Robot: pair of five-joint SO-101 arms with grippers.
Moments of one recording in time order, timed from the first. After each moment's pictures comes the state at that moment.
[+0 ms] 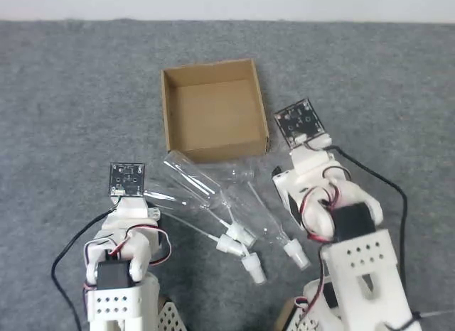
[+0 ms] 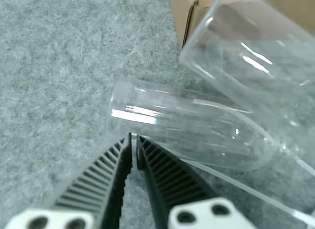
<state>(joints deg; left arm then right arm) -9.7 -99.3 97.6 65.9 0.8 -19.3 -56.4 49.9 62.2 10.7</state>
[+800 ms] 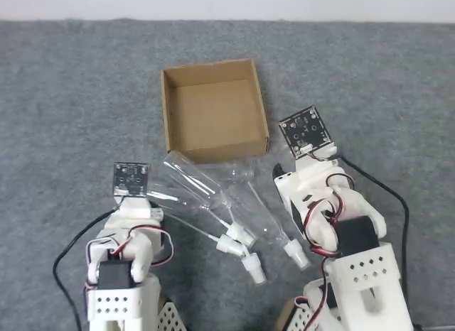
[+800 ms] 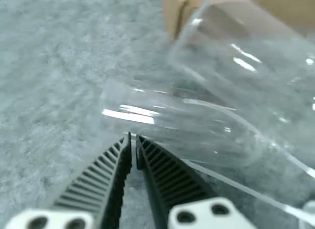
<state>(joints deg) -7.2 -99.3 97.6 65.9 1.0 -19.3 -61.0 53.2 59.5 10.6</state>
